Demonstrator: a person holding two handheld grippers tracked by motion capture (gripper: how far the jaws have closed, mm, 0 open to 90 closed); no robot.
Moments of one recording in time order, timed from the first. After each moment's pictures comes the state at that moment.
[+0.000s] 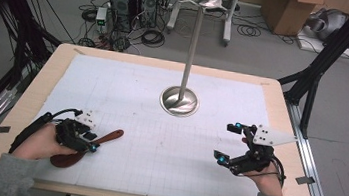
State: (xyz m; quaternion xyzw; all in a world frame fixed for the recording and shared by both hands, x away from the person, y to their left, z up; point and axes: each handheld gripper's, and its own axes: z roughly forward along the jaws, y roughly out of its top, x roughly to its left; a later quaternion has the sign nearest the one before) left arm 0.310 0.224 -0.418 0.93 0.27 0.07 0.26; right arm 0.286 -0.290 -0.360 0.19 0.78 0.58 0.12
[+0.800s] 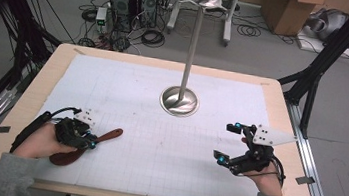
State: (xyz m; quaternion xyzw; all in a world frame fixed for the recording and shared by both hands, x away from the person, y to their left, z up) left arm 0.312 0.226 -0.416 0.92 0.29 0.07 0.27; right arm 0.285 -0.290 -0.360 0.19 0.78 0.58 0.12
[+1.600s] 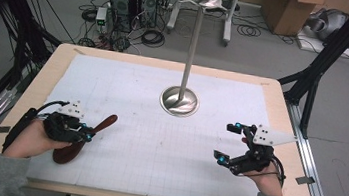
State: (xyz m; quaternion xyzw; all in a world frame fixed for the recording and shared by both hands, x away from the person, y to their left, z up) left arm 0.302 0.243 -0.385 0.89 0.29 0.10 0.34; right arm 0.285 -0.291 -0.360 0.19 0.78 0.58 0.12
